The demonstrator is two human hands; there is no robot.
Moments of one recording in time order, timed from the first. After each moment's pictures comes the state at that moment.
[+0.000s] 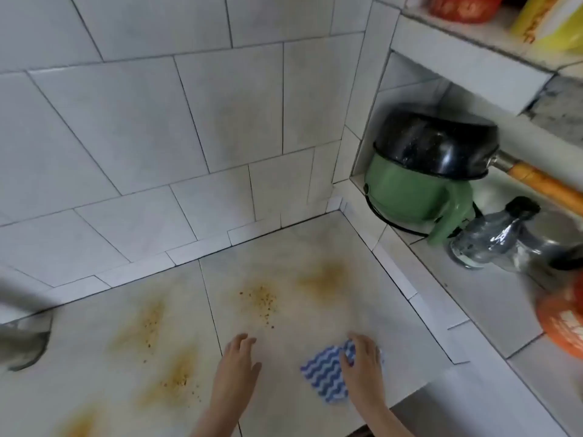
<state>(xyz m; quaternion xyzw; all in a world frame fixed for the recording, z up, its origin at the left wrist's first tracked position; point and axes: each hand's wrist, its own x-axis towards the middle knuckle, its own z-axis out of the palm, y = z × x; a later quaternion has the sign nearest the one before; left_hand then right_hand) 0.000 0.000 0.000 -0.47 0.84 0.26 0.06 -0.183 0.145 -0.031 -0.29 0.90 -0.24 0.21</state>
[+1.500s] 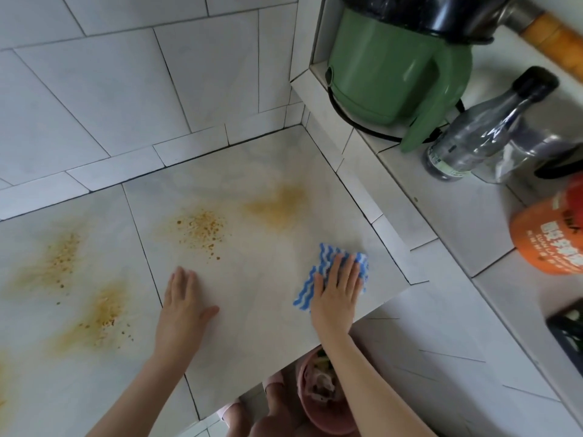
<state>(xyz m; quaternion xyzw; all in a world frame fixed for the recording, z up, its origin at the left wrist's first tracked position) -0.001 0.018 -0.050 -0.50 0.83 0.24 0.06 -0.206 0.164 -0.086 -0.24 0.96 -0.10 0.13</state>
